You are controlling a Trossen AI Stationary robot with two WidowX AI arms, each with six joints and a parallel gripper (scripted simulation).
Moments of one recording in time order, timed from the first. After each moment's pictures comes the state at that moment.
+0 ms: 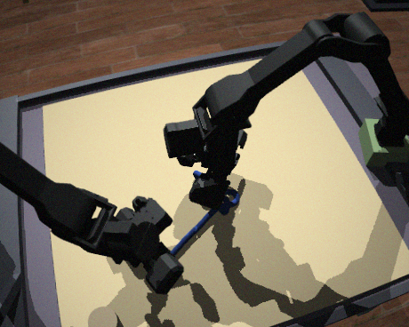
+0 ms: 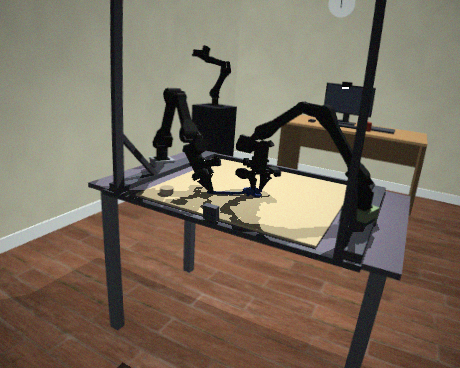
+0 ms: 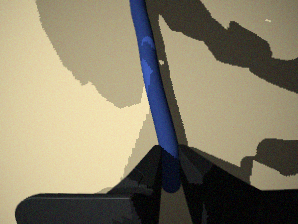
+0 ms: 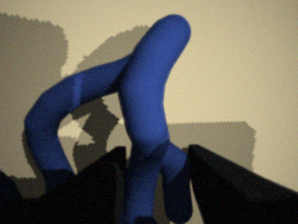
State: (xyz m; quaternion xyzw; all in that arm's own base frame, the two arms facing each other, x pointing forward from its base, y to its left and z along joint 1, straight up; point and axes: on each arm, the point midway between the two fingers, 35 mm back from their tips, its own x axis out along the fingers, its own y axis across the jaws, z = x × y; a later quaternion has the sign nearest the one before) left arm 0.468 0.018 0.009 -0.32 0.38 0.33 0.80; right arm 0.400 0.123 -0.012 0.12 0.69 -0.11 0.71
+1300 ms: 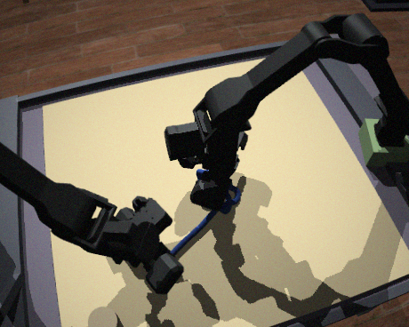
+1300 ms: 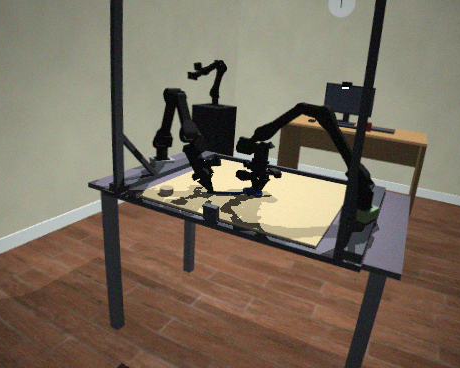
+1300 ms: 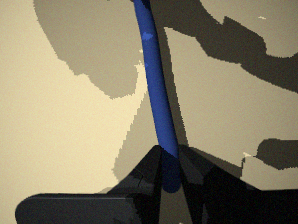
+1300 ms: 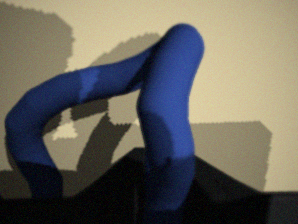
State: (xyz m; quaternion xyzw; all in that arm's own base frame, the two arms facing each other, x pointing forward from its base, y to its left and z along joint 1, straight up) left arm 0.468 0.018 0.009 -0.32 0.38 0.33 0.80; right arm 0.397 0.122 -0.019 0.11 0.69 -0.11 0.70
